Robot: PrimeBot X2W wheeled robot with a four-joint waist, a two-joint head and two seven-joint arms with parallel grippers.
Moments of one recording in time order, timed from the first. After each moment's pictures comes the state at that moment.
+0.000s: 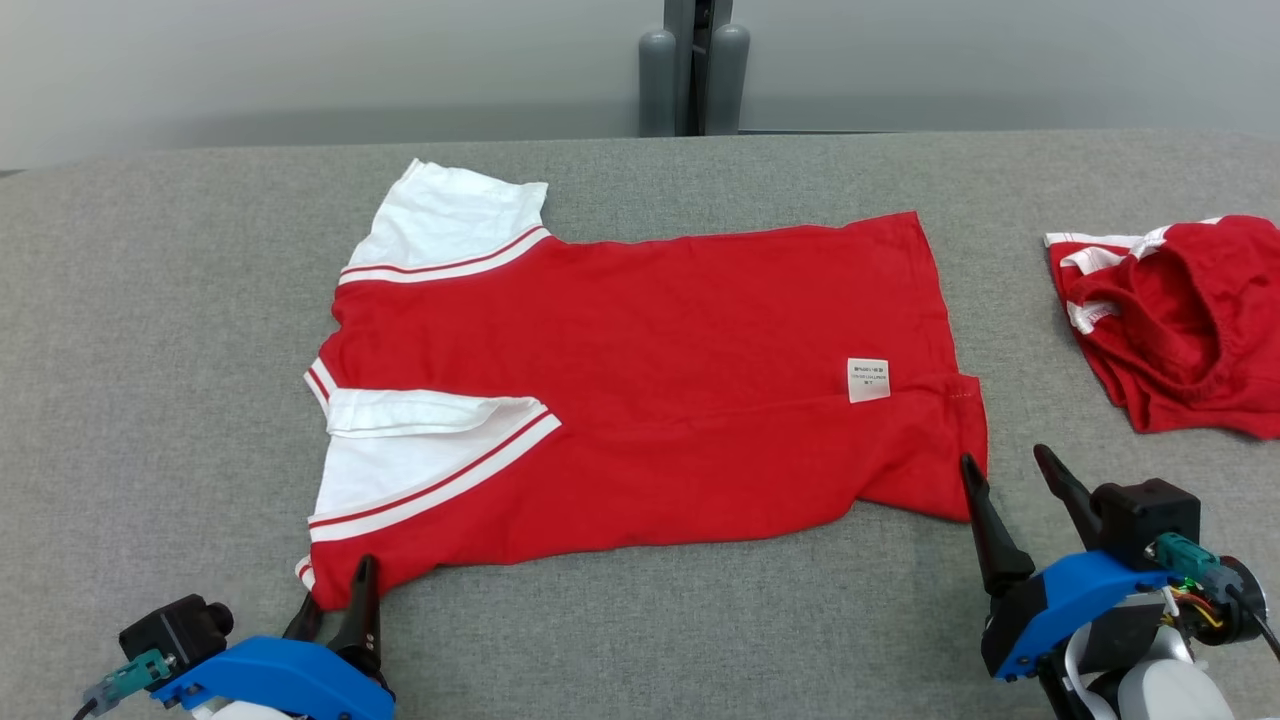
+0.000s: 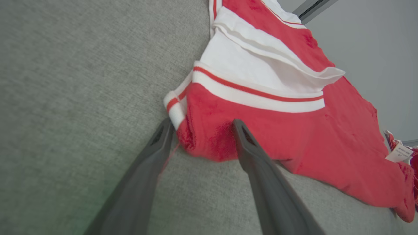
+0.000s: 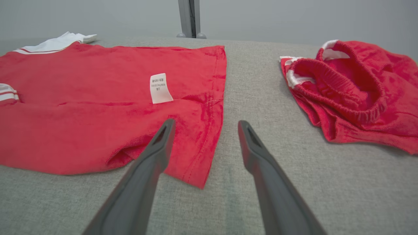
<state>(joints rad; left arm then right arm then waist) 0.01 0.30 -0.29 0.16 -0.99 0.17 0.04 -0.11 -0.05 -0.05 0.15 0.06 0.13 0.07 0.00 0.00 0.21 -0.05</state>
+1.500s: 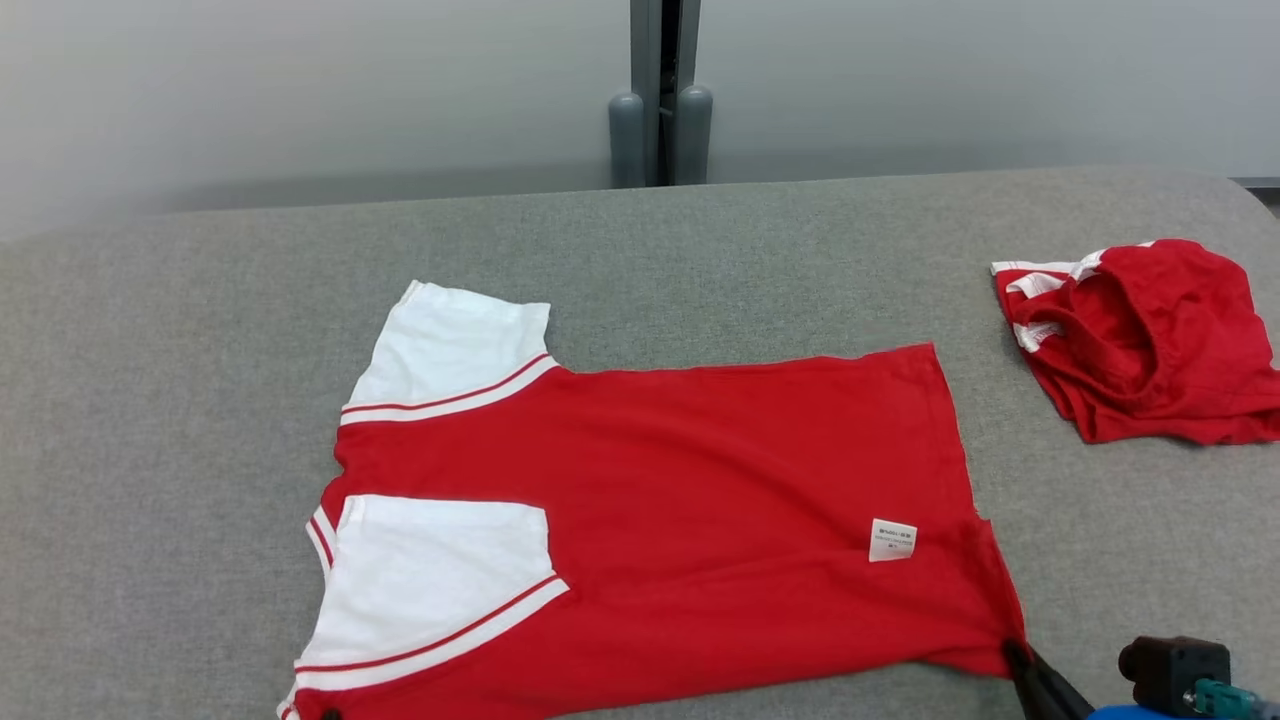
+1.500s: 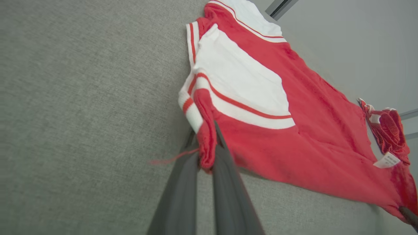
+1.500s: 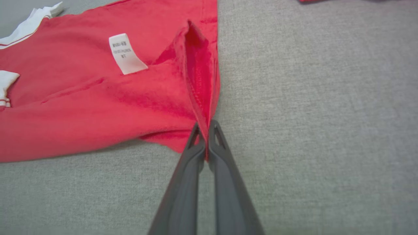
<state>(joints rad) 0.37 0.39 -0.30 -0.18 -0.96 0.22 -0.04 0.19 -0.05 -0.08 0.02 0.27 0.13 0.26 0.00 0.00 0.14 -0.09</state>
